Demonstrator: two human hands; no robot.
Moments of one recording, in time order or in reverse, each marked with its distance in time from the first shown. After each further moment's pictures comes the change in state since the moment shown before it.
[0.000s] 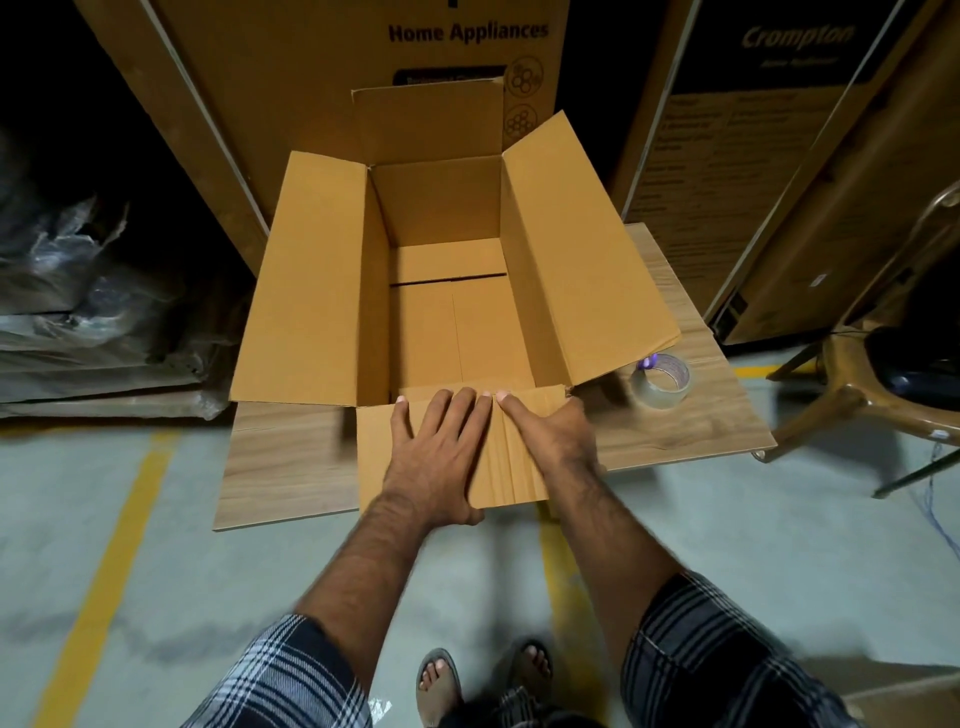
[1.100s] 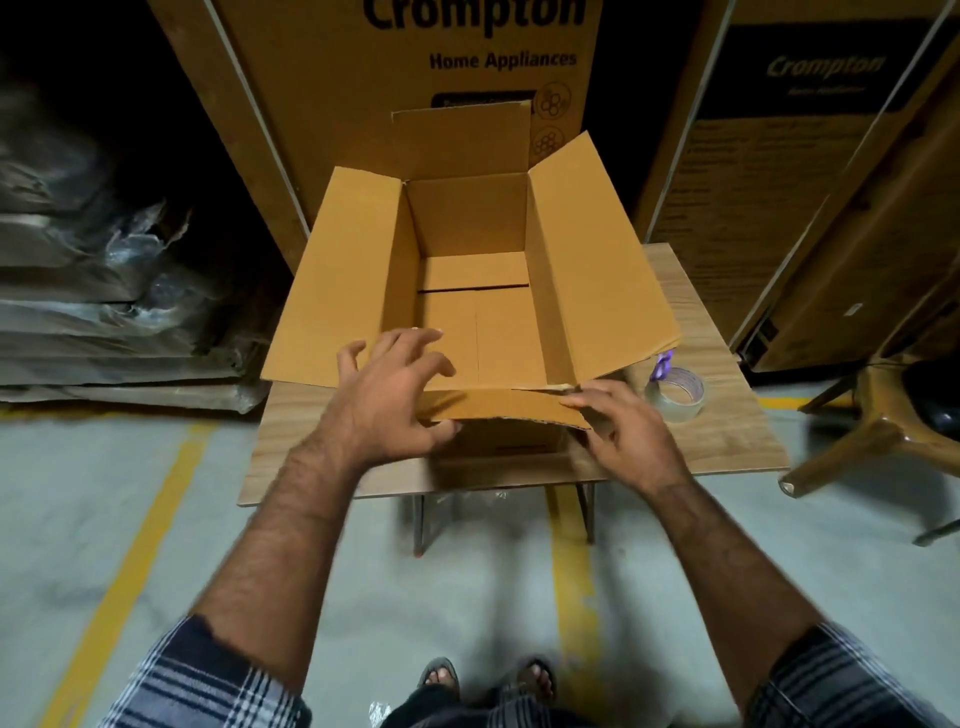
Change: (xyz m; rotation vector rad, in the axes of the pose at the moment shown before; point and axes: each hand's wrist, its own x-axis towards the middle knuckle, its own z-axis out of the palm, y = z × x) left_hand -0.042 -0.040 -0.098 -0.217 0.178 -0.081; right_hand 0.024 0.048 -0.091 -0.274 -0.154 -0.906
